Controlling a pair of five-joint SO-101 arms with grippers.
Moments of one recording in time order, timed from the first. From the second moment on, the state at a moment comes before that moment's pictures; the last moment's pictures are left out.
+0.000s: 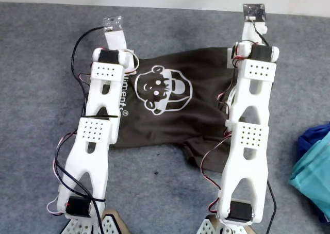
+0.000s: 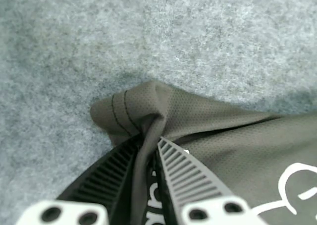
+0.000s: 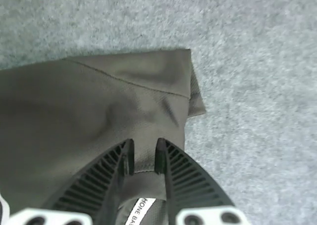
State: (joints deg) left arm -0.3 82.8 -92.4 80.7 16.0; right arm 2.9 71.4 -94.3 86.4 9.0
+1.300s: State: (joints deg) left arm -0.3 79.0 -93.2 79.3 16.1; right arm 3.9 78.2 -94.3 75.4 9.0
